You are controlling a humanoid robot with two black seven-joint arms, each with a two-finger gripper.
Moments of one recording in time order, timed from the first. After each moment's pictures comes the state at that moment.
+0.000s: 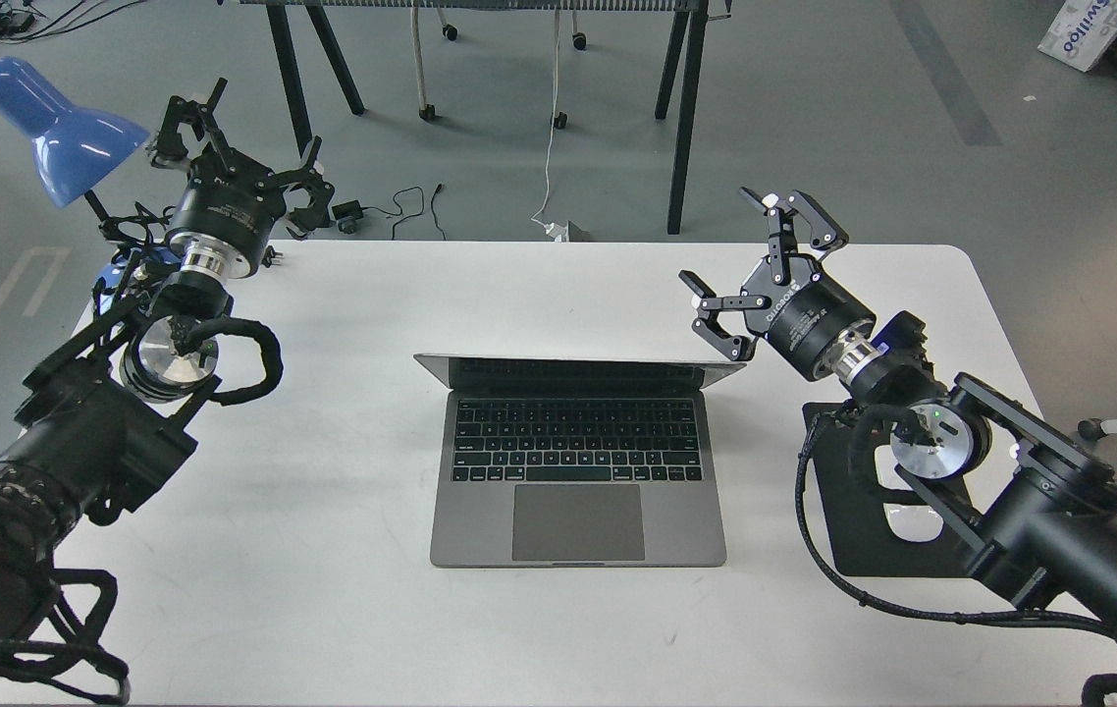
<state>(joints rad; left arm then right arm) -0.82 0.21 -0.81 -0.48 -0.16 -0.49 -0.38 0.56 -0.33 0.70 1.06 -0.09 0.33 0.17</state>
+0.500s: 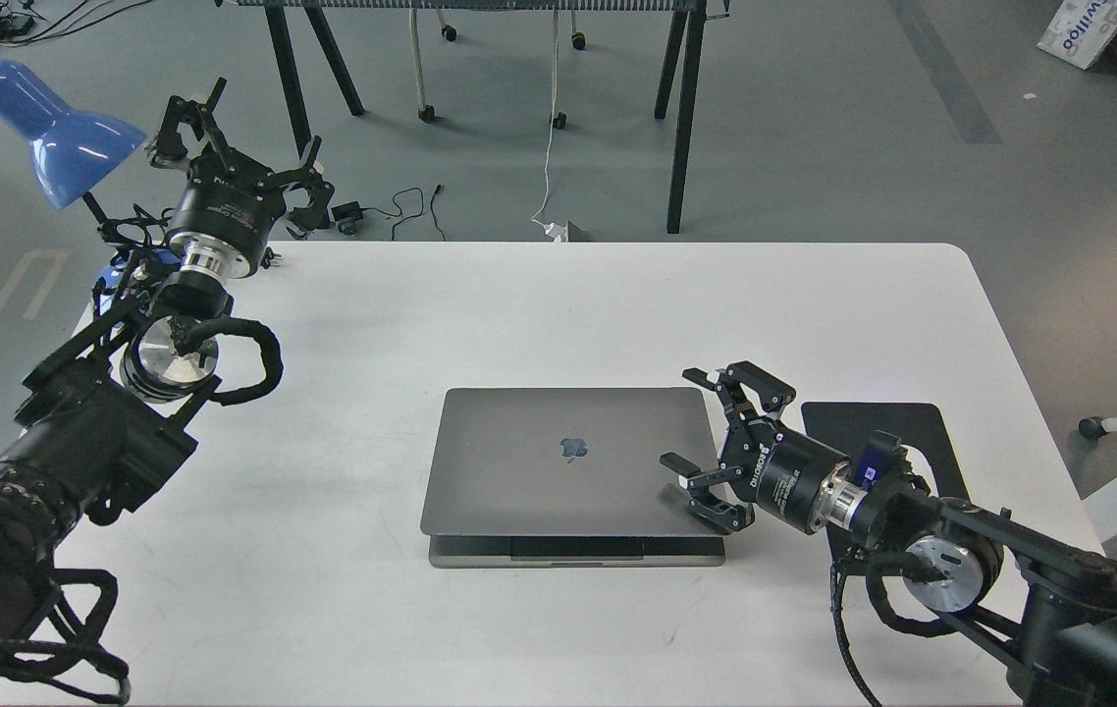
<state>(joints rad) -0.82 0.21 -0.81 -0.48 -0.16 -0.49 -0.38 0.44 -0.41 0.44 1.12 -0.26 0.34 0.18</state>
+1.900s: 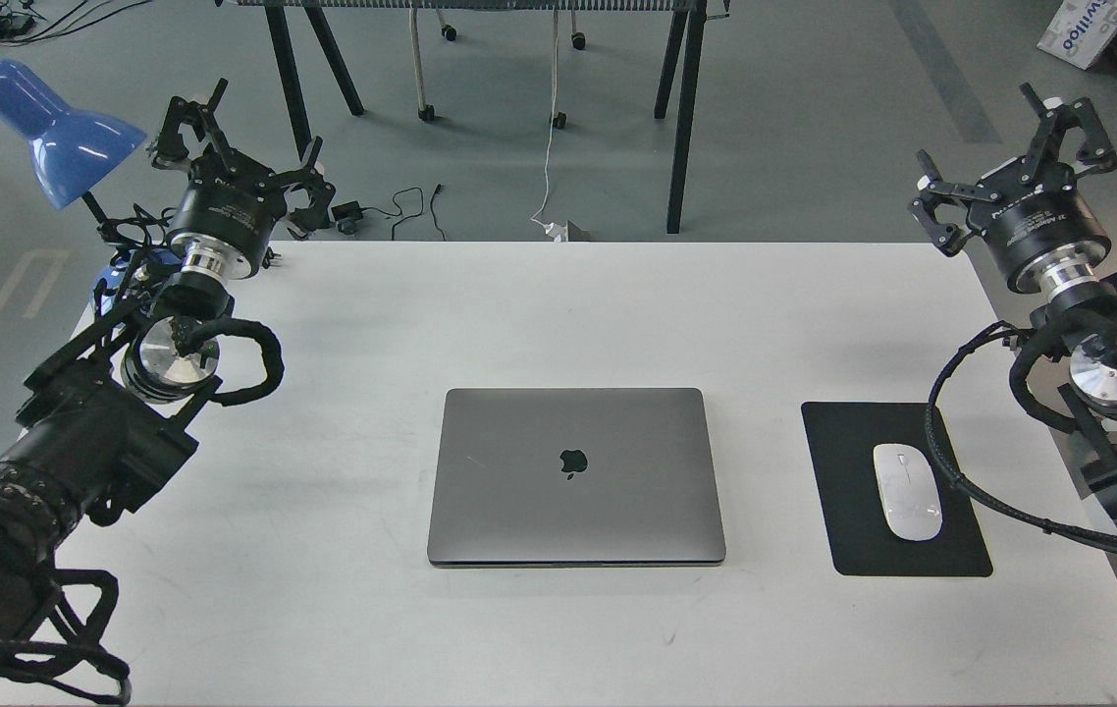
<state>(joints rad) -0.82 0.21 -0.81 -0.48 -0.16 -0.49 -0.38 0.61 -0.38 1.16 0.76 0.03 0.36 0.10</state>
